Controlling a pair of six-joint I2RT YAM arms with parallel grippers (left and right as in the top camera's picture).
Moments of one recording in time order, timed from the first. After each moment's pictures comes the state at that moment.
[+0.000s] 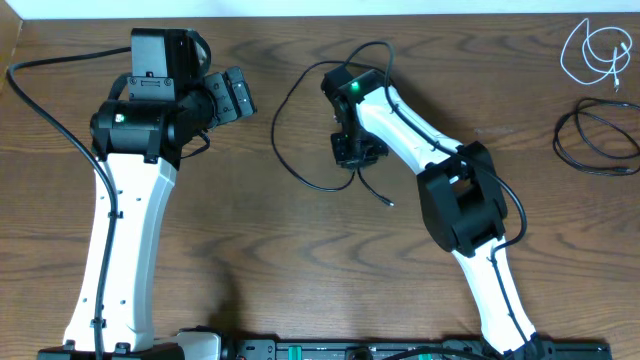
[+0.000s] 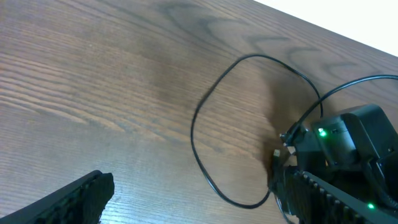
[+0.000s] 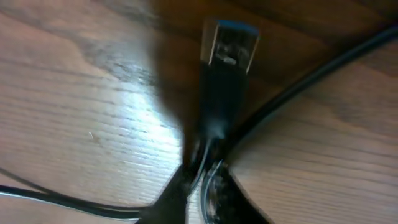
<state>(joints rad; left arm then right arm) -0.07 1.47 1.57 -0.98 0.07 -0.36 0.55 2.43 2.03 -1.22 -0.09 0.36</state>
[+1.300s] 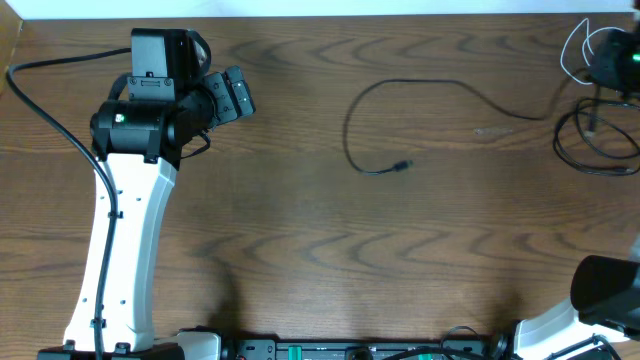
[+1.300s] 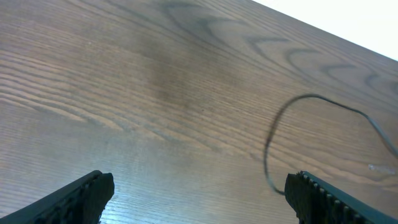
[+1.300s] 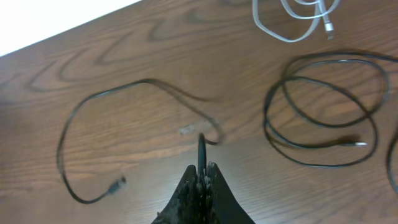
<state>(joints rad) -0.07 1.47 1.57 -0.98 0.08 -0.38 -0.31 1.79 2.09 -1.28 -0.20 0.06</state>
